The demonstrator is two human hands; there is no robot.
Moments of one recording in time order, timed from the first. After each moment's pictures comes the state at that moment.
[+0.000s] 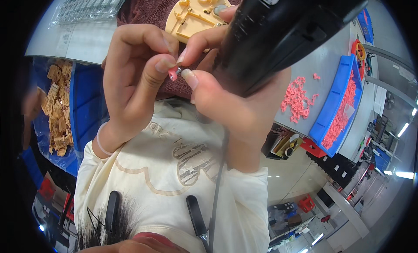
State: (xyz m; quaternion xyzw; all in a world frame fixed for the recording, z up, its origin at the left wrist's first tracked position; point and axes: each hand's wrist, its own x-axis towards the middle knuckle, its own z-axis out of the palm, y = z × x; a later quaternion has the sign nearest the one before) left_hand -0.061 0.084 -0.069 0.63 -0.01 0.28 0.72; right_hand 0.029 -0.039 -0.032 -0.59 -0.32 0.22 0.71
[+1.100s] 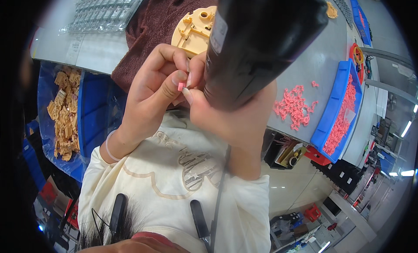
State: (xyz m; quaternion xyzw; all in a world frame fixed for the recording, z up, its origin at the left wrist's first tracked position) left_hand -0.063 0.073 -0.068 0.39 0.01 0.14 0.91; right_hand 0.025 -0.039 -0.033 -0.64 -0.38 0.16 0.65
